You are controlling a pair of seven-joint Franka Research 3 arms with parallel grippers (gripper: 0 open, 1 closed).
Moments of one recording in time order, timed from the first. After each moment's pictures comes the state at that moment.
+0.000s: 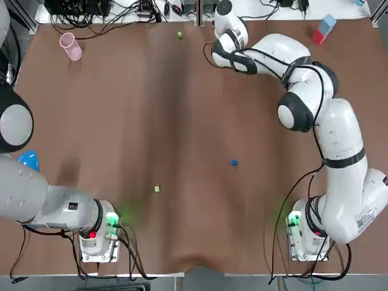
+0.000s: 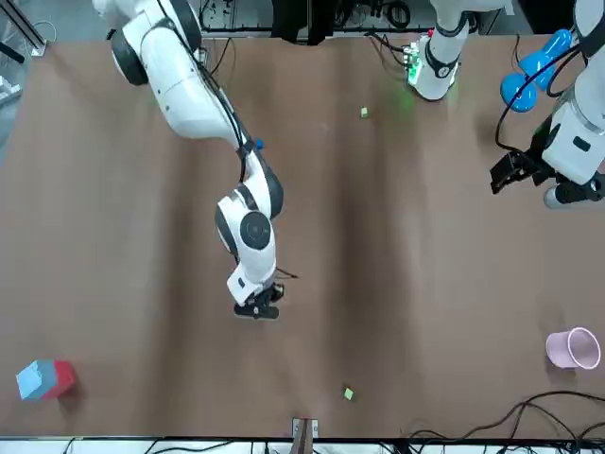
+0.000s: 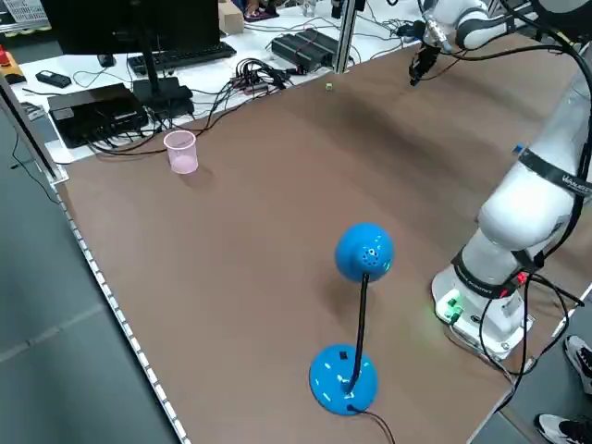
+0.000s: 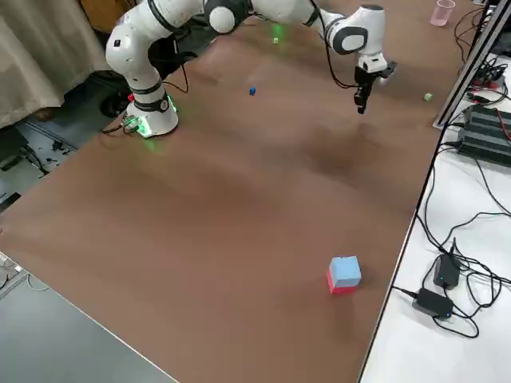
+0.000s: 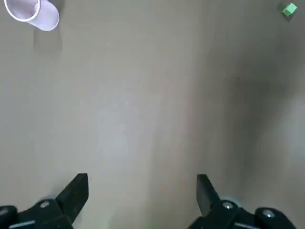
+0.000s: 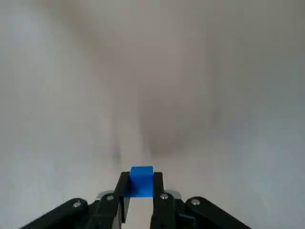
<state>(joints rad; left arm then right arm) -0.07 0.06 -0.07 -1.53 0.03 1.59 -0.27 0.56 1.04 -0.01 -1.00 -0.21 2.17 0.72</state>
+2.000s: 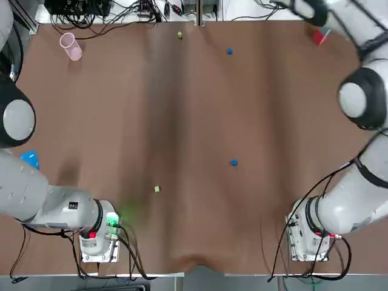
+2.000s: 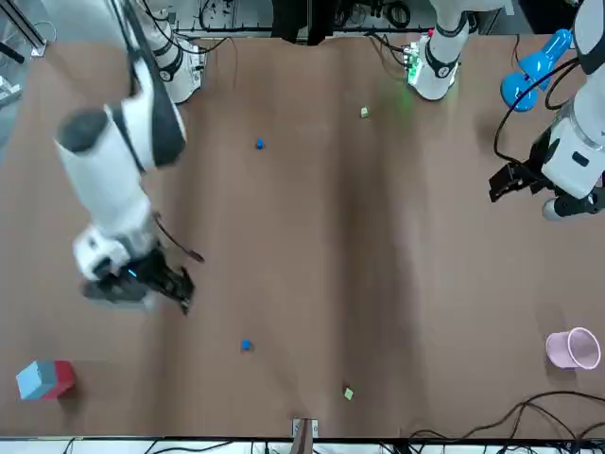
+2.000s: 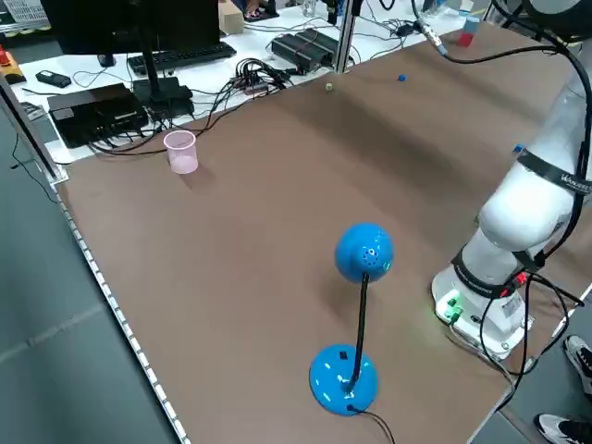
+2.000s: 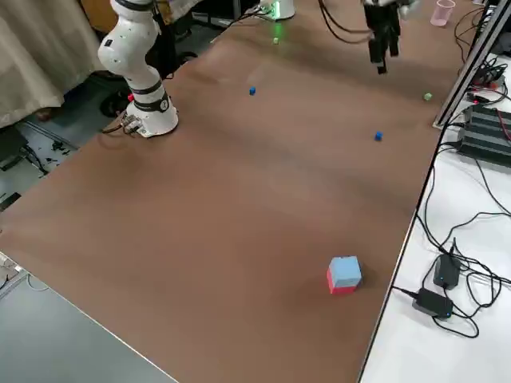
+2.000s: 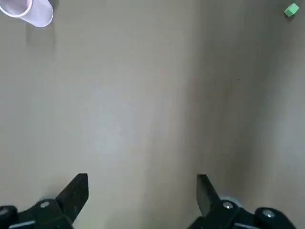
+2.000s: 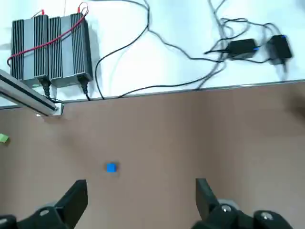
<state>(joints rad) -0.05 0.09 -0.07 -1.53 0.01 1.60 -0.27 0.25 0.32 0.04 -1.46 -0.17 2.18 0.46</state>
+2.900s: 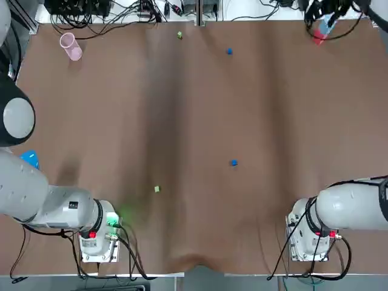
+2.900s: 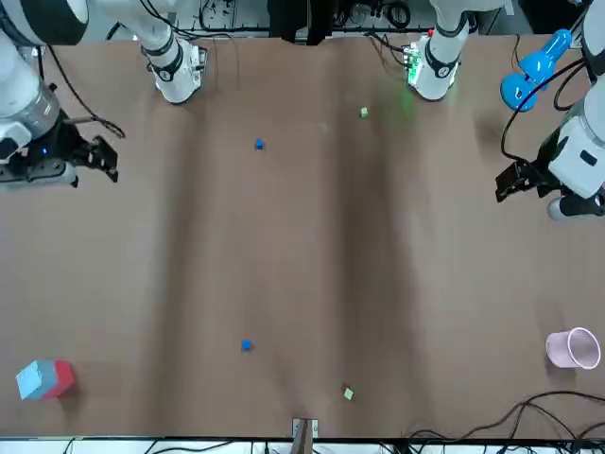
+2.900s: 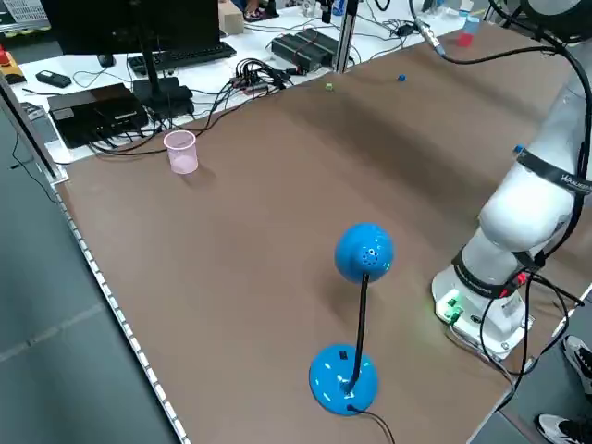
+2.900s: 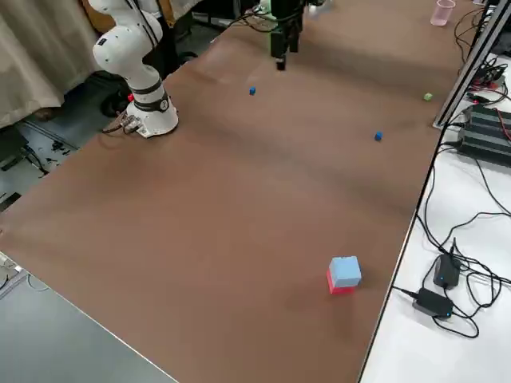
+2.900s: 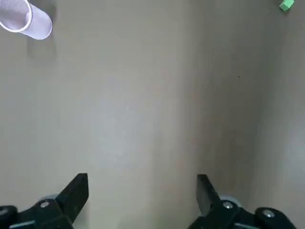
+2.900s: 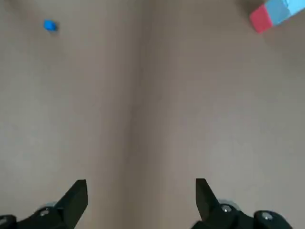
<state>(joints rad) -0.04 0.10 -0.06 -1.51 0.01 1.60 -0.17 0.07 -0.14 0.00 -1.90 -0.02 1.81 -0.03</state>
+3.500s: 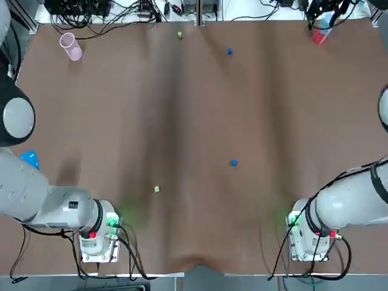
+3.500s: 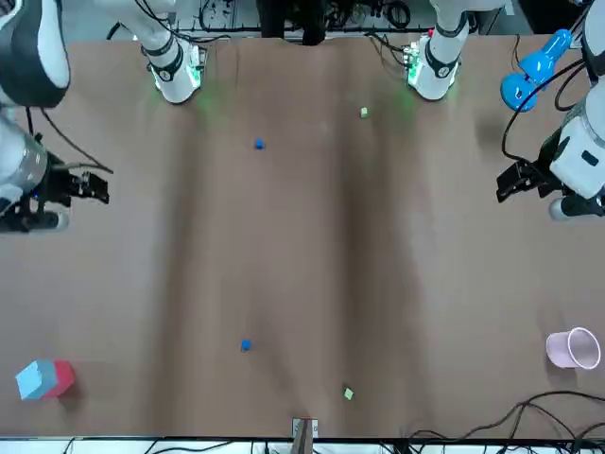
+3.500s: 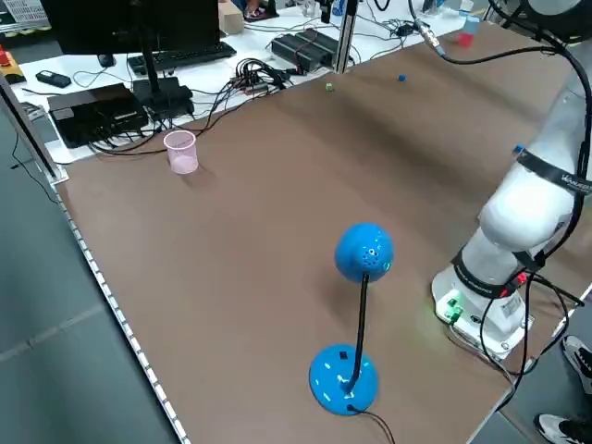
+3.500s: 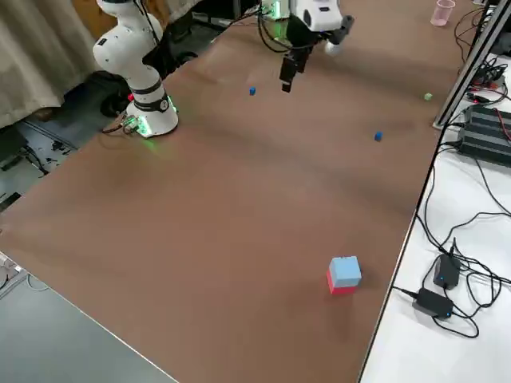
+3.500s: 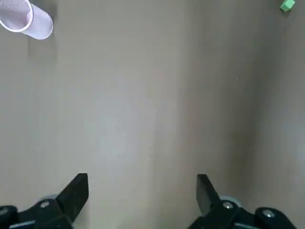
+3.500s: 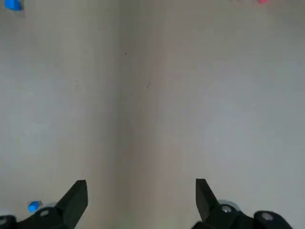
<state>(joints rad) -0.04 0.10 -0.06 -1.51 0.01 1.61 -0.17 0.07 0.16 -0.04 -1.56 -0.02 1.60 -0.03</state>
